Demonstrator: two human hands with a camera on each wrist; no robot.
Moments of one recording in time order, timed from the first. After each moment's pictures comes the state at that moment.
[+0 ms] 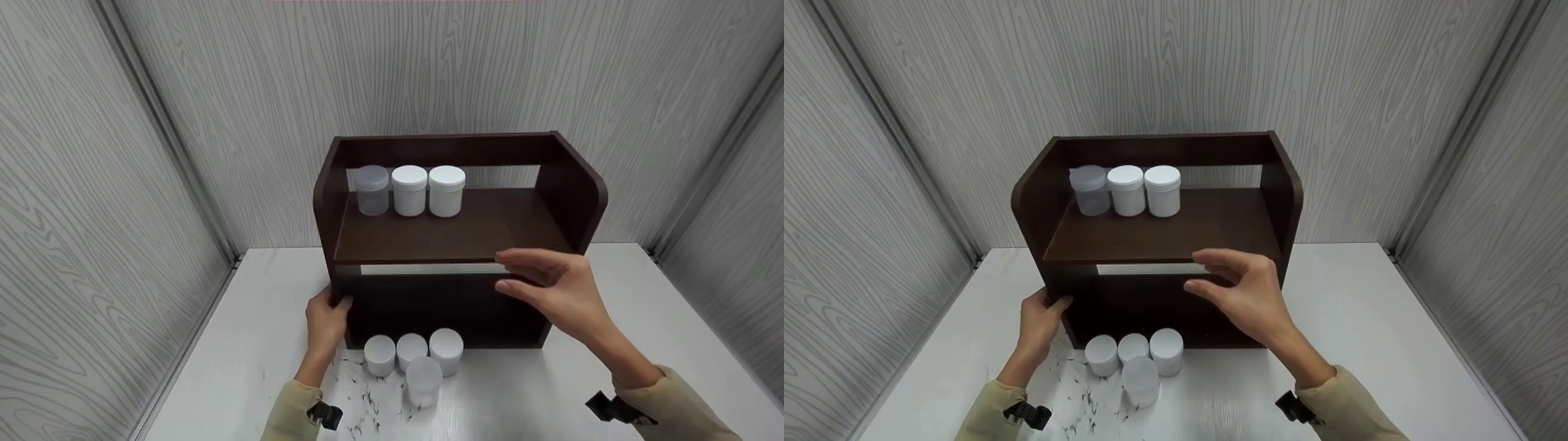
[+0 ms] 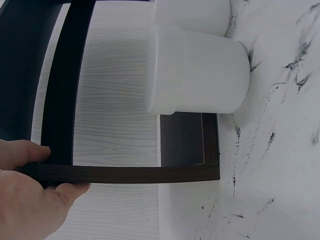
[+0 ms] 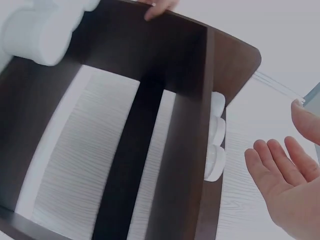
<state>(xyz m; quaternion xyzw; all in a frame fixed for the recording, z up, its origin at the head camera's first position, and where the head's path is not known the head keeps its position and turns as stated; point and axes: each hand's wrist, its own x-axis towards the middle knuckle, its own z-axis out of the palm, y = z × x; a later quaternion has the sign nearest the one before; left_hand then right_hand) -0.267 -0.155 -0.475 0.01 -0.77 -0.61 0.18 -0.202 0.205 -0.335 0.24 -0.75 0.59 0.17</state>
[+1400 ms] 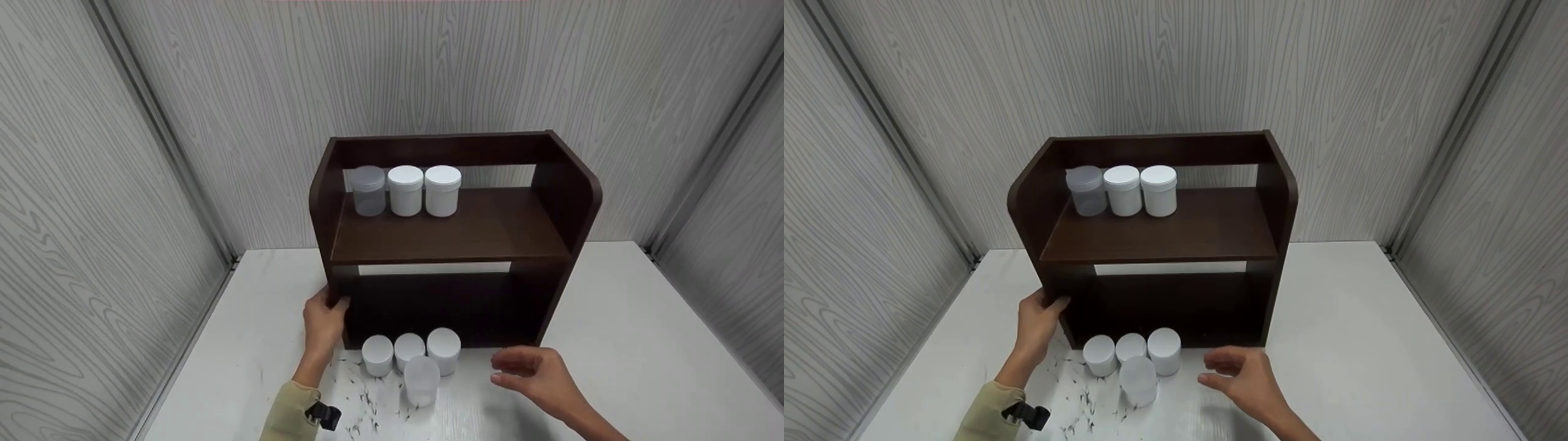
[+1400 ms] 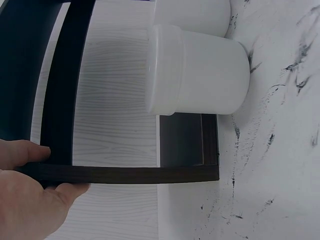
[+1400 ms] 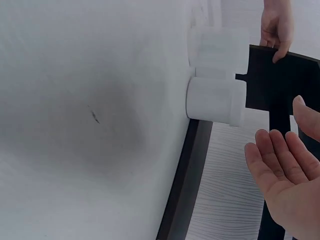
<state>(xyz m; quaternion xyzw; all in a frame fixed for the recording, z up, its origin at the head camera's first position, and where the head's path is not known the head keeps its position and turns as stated) -0.269 -0.154 -0.474 0.02 -0.78 -0.61 0.18 -0.171 0.226 -0.491 0.13 -0.80 0.58 -0.01</state>
